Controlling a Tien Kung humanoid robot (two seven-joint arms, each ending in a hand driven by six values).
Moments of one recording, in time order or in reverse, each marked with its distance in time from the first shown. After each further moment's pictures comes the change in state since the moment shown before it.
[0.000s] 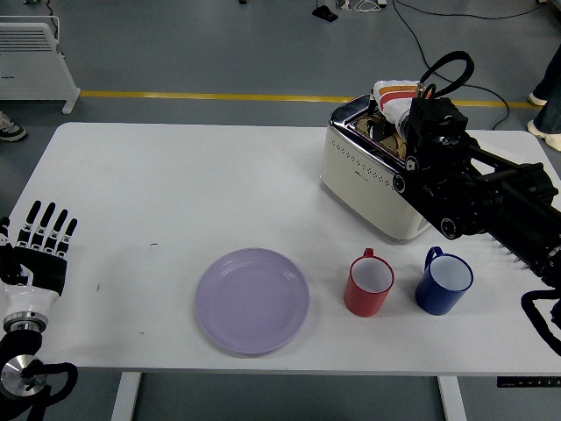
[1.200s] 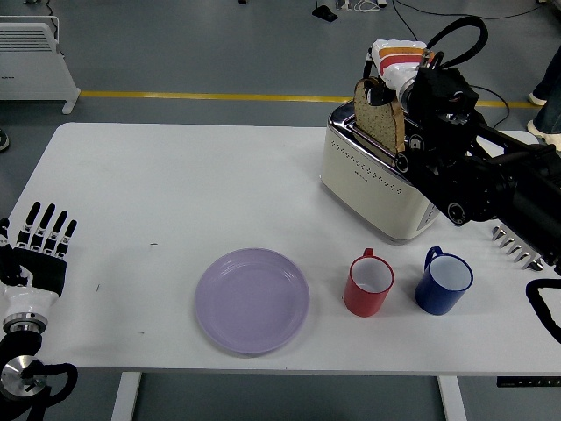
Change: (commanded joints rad) left arm 0.003 0.000 0.000 0.002 0.001 0.002 -0.003; right arm 0.029 -0.050 0.120 0.131 -0.100 -0.039 -0.019
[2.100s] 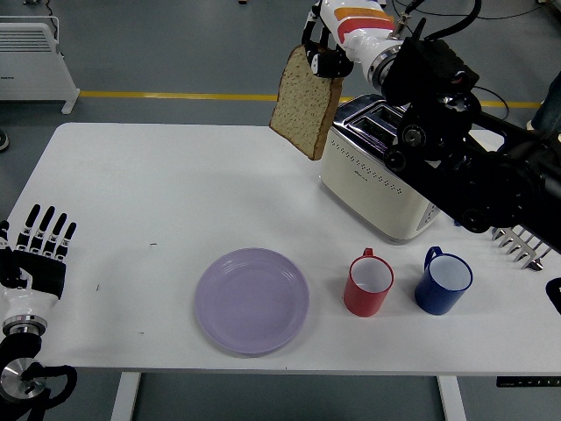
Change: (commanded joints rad) left arm 0.005 0.000 -0.003 0.000 0.001 0.002 0.001; right arm -0.012 -0.077 -0.058 0.473 0.265 -0.017 -0.042
